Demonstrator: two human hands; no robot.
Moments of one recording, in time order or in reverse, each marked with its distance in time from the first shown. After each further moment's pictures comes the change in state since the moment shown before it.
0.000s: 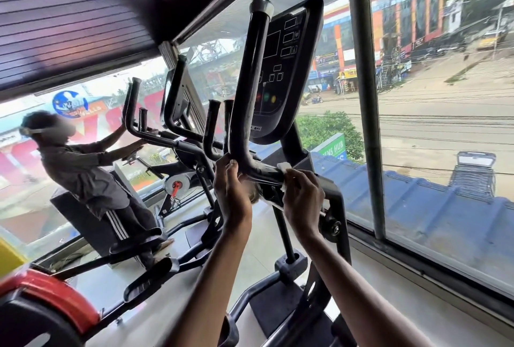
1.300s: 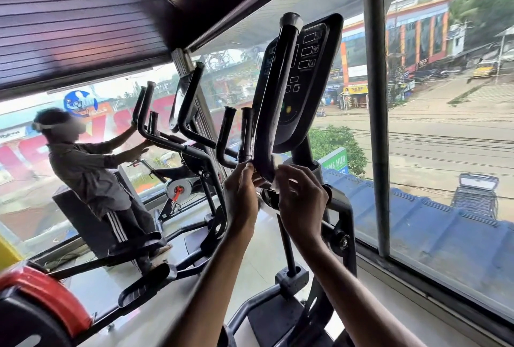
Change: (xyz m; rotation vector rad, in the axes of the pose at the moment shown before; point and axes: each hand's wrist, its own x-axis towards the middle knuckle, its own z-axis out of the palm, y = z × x) left_hand 0.009 0.023 -0.019 0.102 -0.099 -0.079; right_hand -0.010 -0.075 -0.002 0.246 -0.006 -0.109
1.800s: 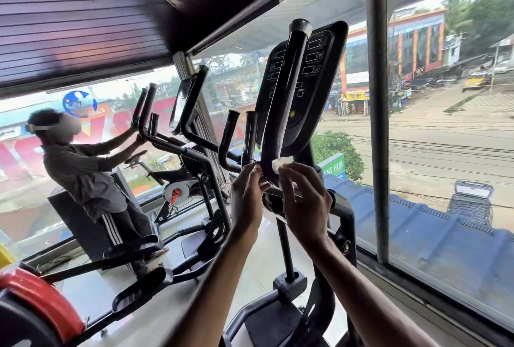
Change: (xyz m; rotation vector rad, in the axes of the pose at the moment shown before) left_hand 0.002 0.000 -0.007 -0.035 -0.103 -0.040; right_hand 0.004 0.000 0.003 -0.086 0.035 -0.344
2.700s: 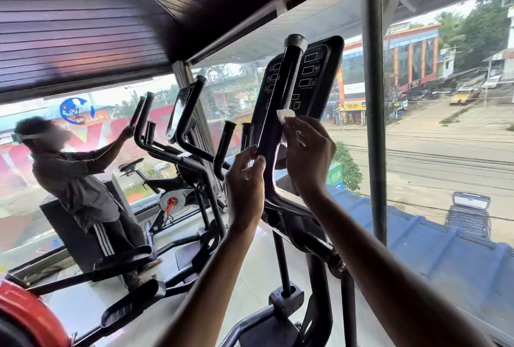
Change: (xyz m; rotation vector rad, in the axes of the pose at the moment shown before) left_hand 0.020 0.035 0.026 0.163 0.136 0.224; right_hand 0.113 0.015 0.030 0.152 0.094 0.133
